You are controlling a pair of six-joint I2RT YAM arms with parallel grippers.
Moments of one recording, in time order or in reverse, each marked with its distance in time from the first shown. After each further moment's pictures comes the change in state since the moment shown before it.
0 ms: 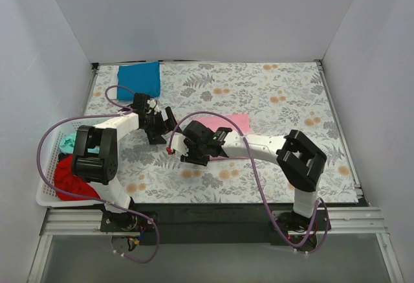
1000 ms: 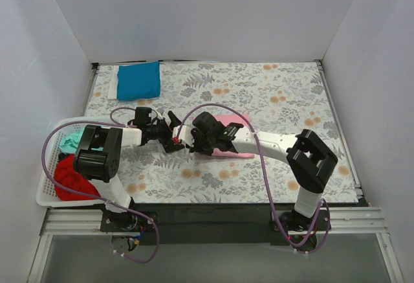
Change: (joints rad) left arm -0.013 0.024 -0.260 0.533 0.319 -0.425; right arm -0.073 -0.064 -0.072 0.129 -0.040 -0.030
